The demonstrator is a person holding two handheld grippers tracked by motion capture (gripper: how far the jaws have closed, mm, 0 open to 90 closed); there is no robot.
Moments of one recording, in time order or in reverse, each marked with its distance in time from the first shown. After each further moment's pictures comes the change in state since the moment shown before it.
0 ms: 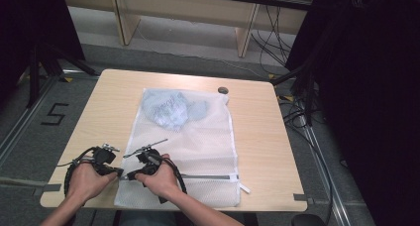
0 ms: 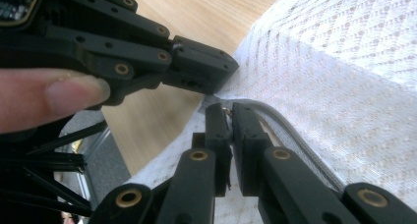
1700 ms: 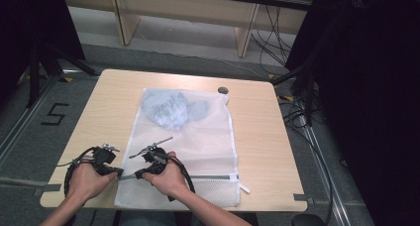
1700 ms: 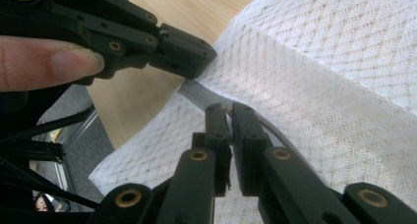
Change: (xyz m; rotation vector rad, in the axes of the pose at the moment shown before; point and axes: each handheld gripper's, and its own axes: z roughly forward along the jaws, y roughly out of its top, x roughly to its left) left arm 0.000 0.000 0.000 0.000 -0.001 0.000; right arm -0.003 -0.003 -0.021 0.015 -0.043 -0.037
